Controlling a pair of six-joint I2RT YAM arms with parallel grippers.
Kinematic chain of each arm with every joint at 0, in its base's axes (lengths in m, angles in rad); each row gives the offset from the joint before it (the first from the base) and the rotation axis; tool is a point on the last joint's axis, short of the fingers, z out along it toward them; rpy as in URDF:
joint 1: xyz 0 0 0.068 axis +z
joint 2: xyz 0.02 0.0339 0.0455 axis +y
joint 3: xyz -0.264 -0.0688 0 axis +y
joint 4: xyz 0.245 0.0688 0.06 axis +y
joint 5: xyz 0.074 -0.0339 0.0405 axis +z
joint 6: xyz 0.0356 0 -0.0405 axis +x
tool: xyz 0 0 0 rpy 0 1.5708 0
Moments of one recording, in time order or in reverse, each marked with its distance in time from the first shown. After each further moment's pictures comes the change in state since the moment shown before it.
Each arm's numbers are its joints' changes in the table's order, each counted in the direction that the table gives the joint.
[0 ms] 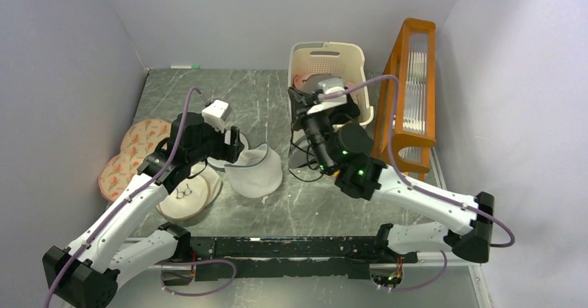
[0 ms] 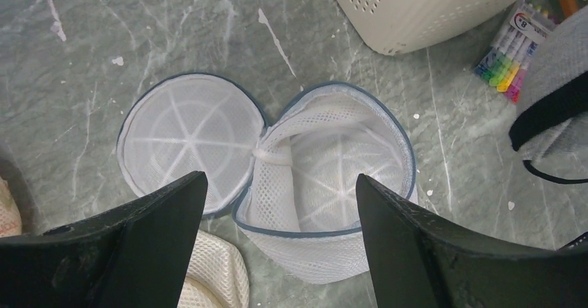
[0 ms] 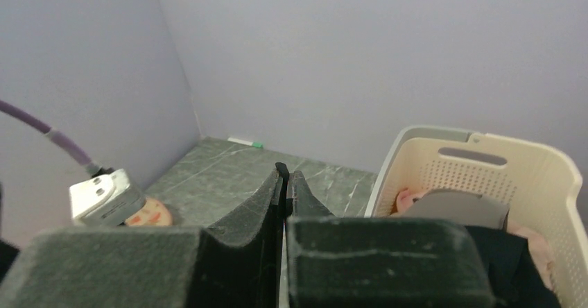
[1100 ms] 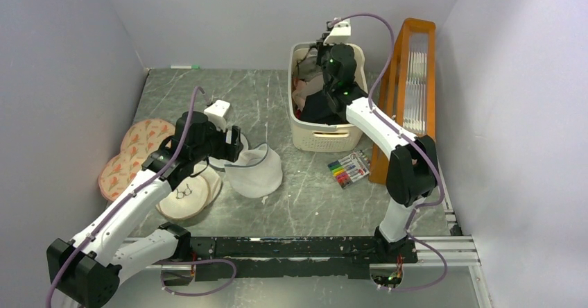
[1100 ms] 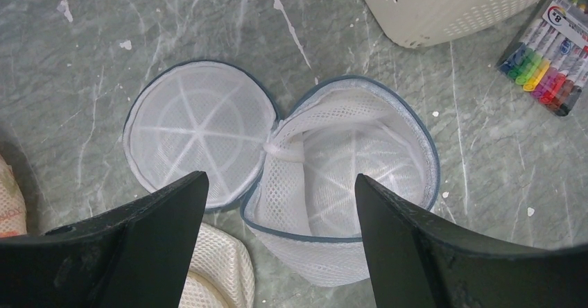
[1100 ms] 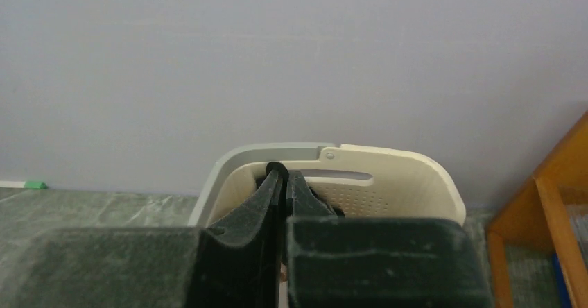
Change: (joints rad) left arm 0.000 0.032 0.002 0.000 0.050 -0.009; right arm -0.652 0.648 -0.422 -0.011 0.277 0.048
